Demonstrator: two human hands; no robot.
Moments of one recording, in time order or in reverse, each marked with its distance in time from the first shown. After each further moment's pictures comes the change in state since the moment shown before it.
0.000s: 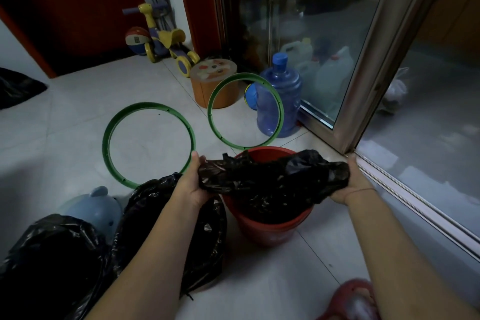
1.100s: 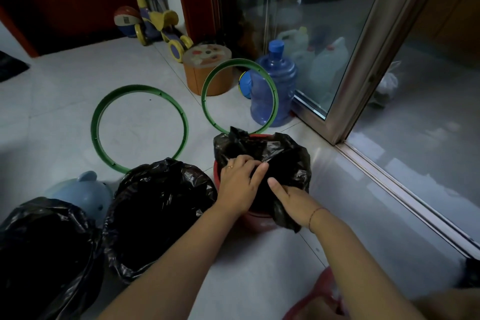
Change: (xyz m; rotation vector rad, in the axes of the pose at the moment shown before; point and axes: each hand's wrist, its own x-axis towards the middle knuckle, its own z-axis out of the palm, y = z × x) left_hand 0.000 -0.092 0.011 1.536 -0.169 0.927; right_hand -0.051 0.081 0.009 -1.652 -0.248 -0.323
